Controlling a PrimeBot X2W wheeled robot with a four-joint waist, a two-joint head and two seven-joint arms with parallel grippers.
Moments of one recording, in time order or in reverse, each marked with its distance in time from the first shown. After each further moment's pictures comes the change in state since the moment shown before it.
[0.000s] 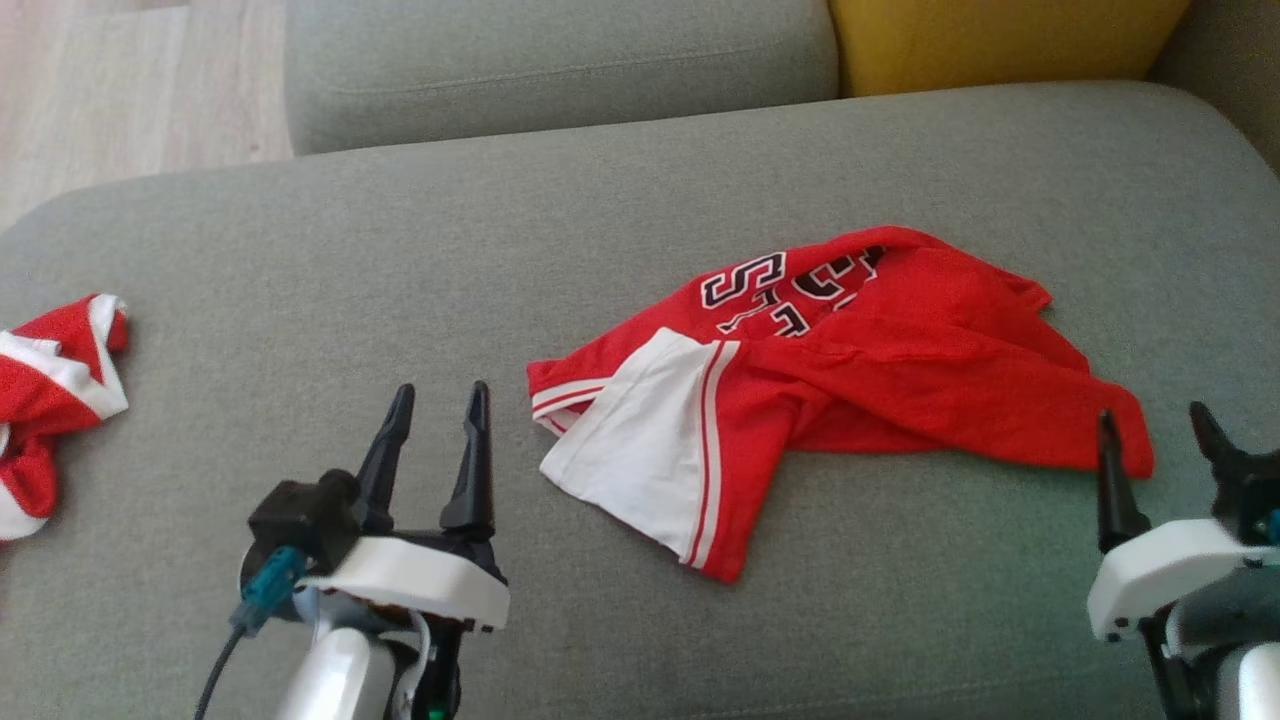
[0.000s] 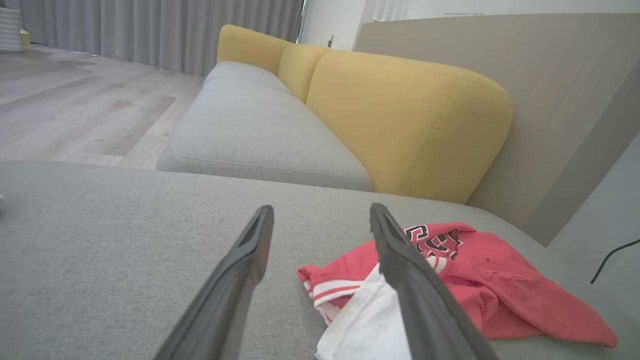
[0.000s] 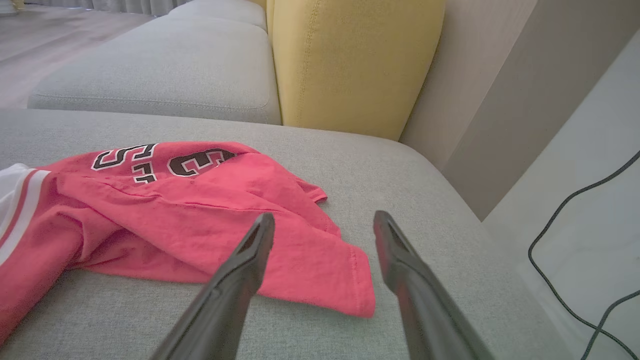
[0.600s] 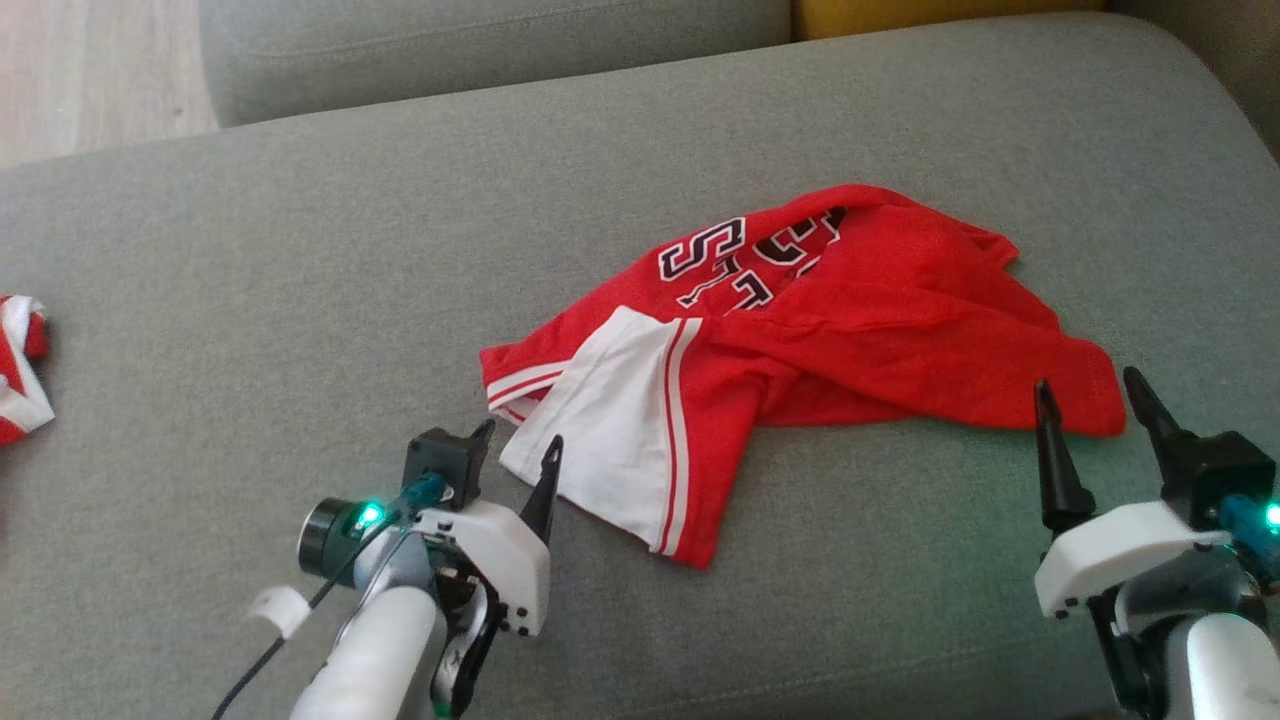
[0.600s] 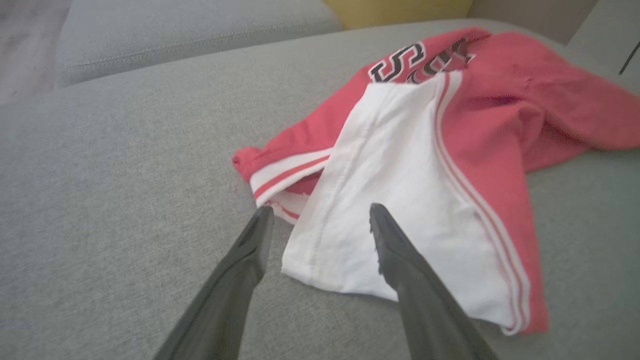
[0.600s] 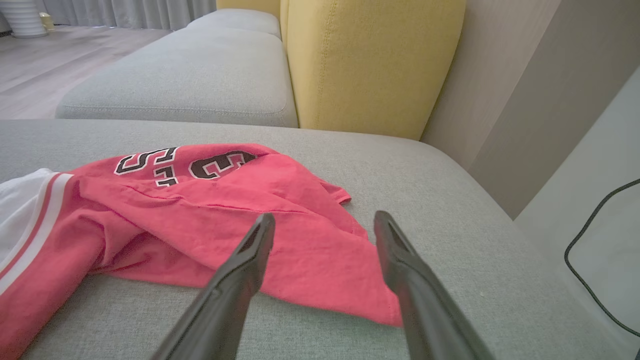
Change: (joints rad) left arm -0.170 0.026 -0.164 0.278 0.145 0.000 0.223; right arm -0.053 0.001 0.089 0.067 0.047 0.000 -0.108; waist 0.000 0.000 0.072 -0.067
